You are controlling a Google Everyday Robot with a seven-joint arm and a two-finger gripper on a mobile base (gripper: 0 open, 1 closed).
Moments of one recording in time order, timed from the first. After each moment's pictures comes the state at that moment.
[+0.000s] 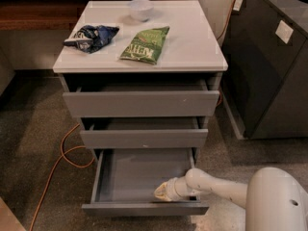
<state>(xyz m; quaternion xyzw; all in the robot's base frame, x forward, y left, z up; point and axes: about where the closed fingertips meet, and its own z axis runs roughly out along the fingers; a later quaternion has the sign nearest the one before) 0.543 -0.043 0.216 -0.60 0.72 0.23 0.28</state>
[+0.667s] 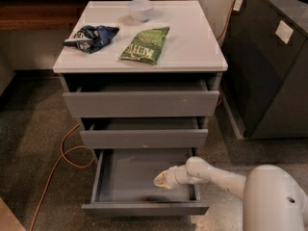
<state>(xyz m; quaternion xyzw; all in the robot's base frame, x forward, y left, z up) 0.587 -0.043 0.241 -0.61 0.69 0.22 0.30</state>
